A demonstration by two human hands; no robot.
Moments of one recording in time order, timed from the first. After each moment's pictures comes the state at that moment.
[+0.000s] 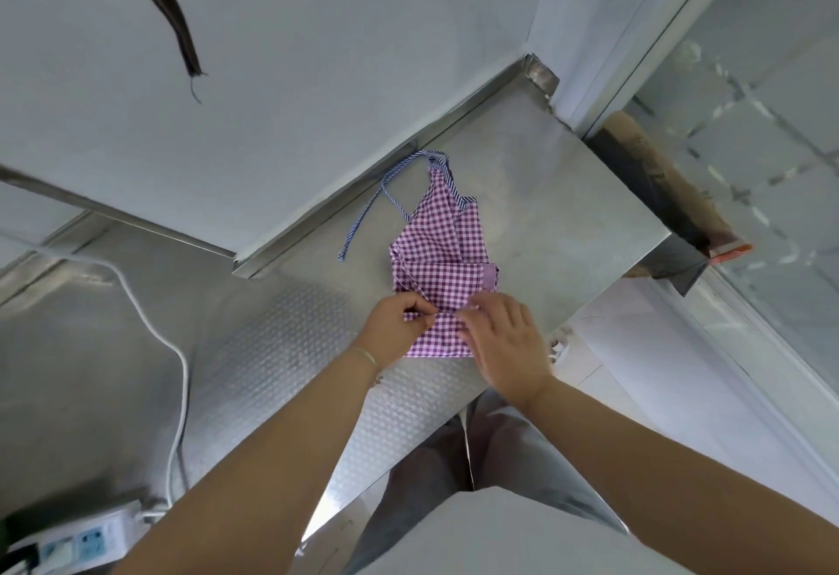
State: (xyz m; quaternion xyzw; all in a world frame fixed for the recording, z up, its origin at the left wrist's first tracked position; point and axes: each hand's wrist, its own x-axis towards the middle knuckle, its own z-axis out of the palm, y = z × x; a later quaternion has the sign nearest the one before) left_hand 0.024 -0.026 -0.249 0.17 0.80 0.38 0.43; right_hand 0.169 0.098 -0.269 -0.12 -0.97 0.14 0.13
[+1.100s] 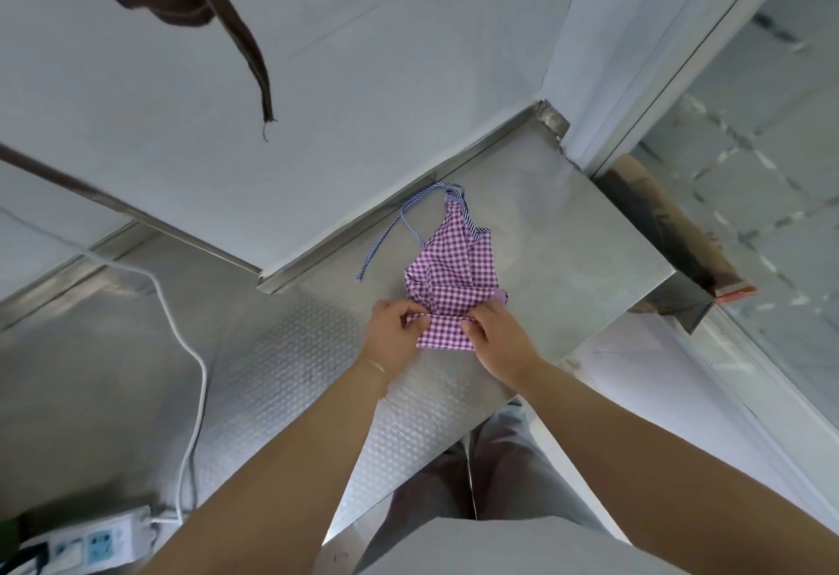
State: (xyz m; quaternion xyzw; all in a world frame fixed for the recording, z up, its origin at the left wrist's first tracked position) left_hand 0.012 -0.026 -0.243 0.13 0.87 0.35 0.33; right_hand 0.126 0.119 -0.272 -0.21 -0.89 0.39 -0.04
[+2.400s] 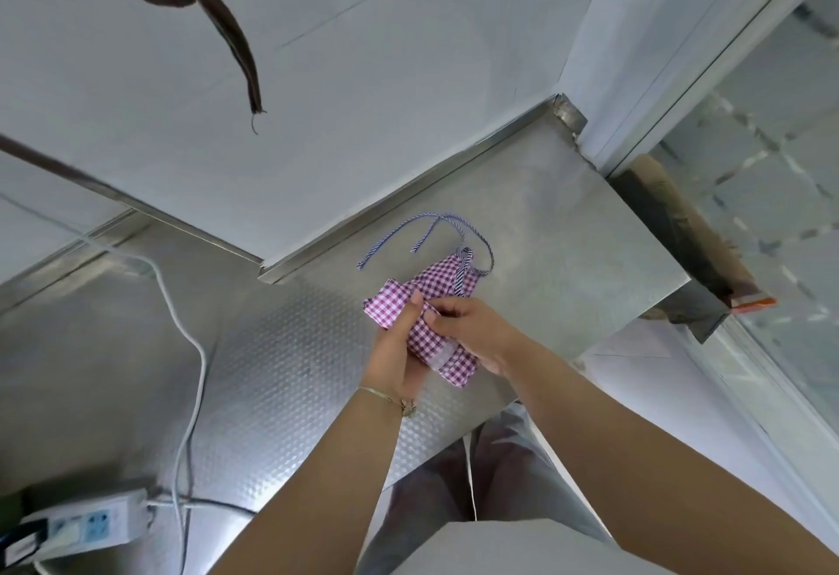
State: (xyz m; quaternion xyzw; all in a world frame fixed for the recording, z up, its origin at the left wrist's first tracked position) left_hand 0.045 -0.016 -0.211 -0.24 0.48 0.73 0.42; right_hand 0.084 0.105 -0.204 -0.31 -0.53 0.76 -0.22
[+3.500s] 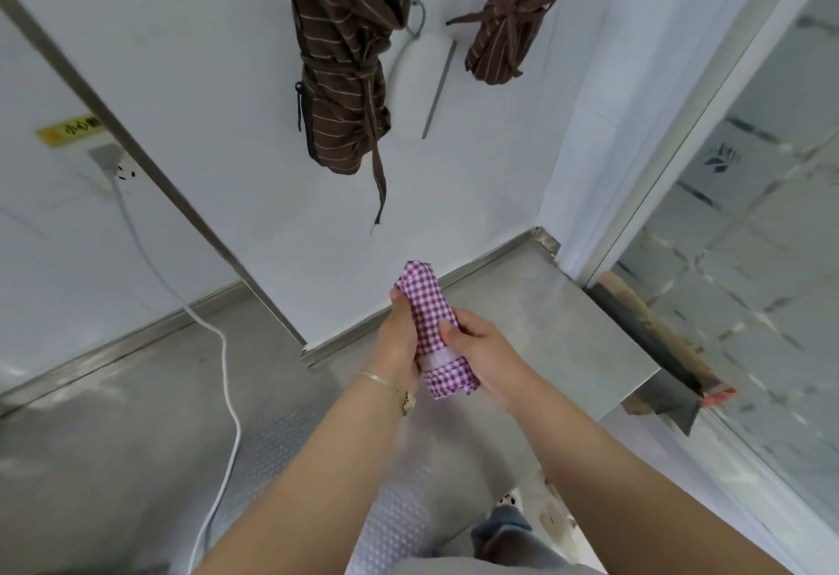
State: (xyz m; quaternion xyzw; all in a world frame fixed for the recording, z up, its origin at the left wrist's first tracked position) left_hand -0.003 -0.001 -0.059 -0.17 0.61 0.69 0.37; right_hand 0.069 0.083 -0.079 -0.25 -0.56 0.79 -0.02
